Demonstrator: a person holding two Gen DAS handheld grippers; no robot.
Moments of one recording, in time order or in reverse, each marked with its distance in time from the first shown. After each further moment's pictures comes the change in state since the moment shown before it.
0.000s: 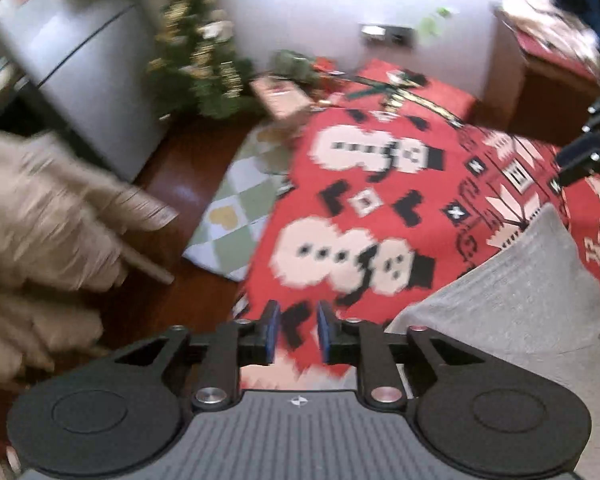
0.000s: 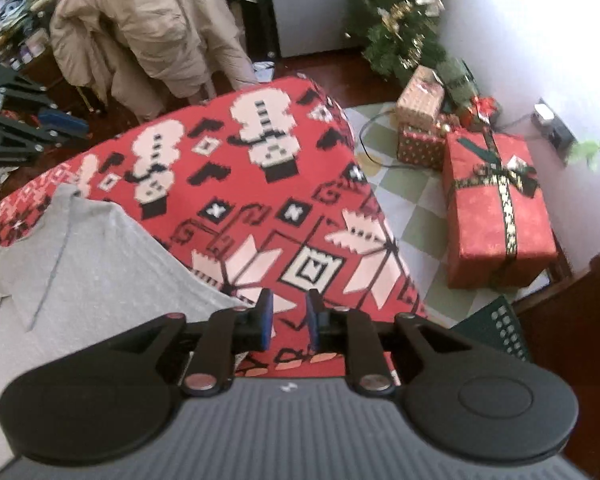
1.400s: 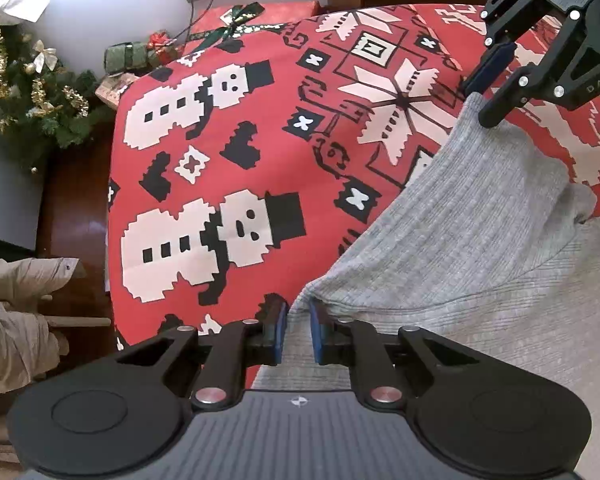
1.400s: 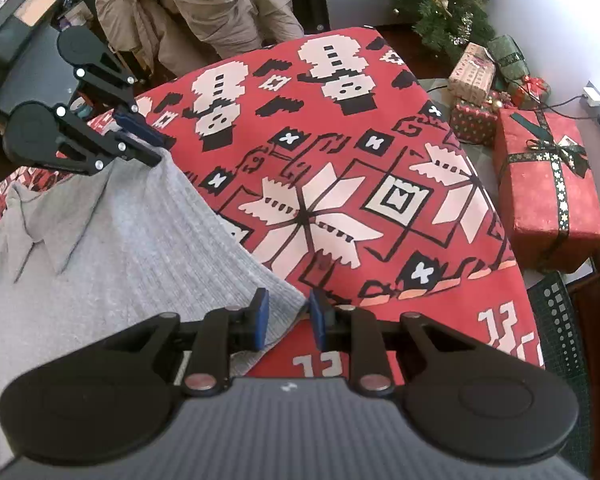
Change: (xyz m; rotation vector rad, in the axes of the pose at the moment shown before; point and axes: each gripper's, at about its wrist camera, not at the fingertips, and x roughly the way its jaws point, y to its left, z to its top) left arm 0.061 -0.080 0.002 0.516 0.142 -0.252; right arm 0.026 0.027 -0.044 -0.035 0.069 0.117
